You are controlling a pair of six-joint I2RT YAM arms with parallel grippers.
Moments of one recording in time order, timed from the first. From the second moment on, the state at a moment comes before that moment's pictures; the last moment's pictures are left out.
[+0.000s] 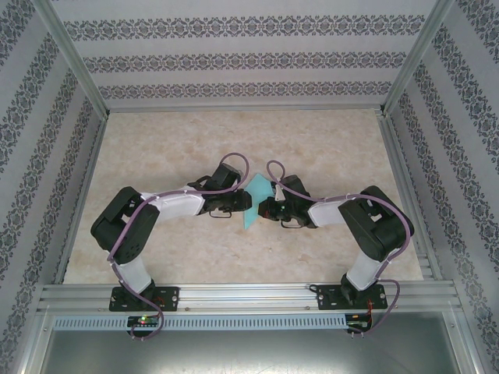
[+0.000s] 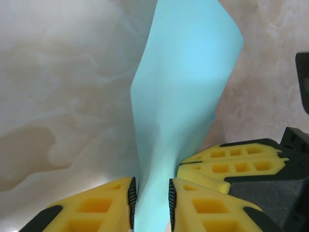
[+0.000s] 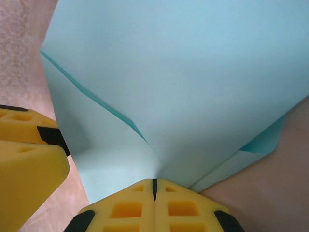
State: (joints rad) left arm -0.64 1.75 0.95 -0.13 0.23 -0.70; right arm 0.54 1.72 0.63 0.27 -0.44 0.76
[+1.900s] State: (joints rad) left arm -0.69 1.84 0.97 -0.05 0.32 -0.70; right arm 0.51 1.69 0.57 0.34 -0.48 0.80
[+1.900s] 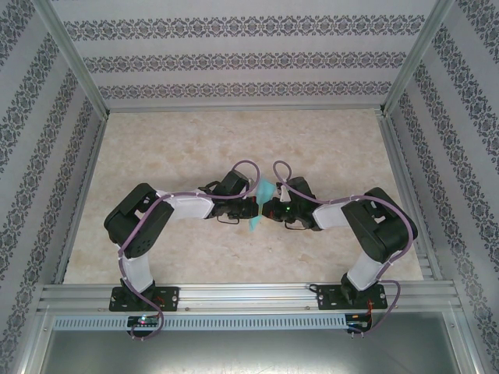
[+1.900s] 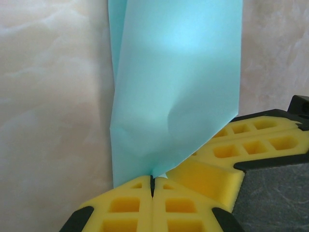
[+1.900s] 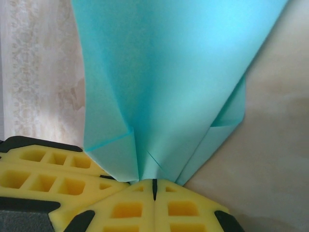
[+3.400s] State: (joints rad) left arm -0.70 1.86 1.05 -0.16 0.33 -0.55; right arm 0.44 1.73 0.59 0.42 -0.58 0.89
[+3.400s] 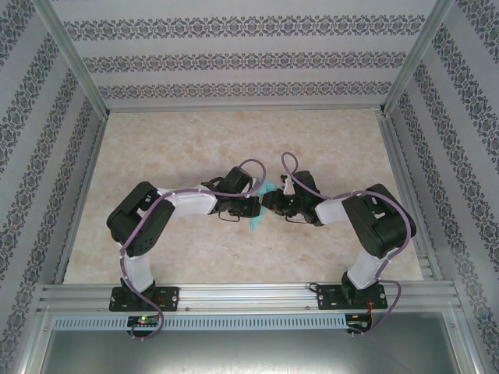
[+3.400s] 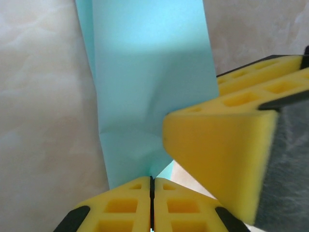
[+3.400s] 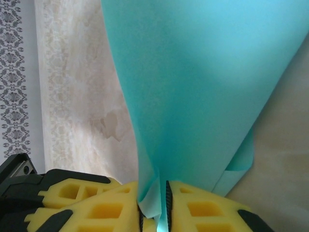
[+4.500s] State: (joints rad) left arm -0.80 1.71 0.96 -0.24 0.20 -0.51; right arm 0.41 1.72 0.59 0.35 -0.56 0.83
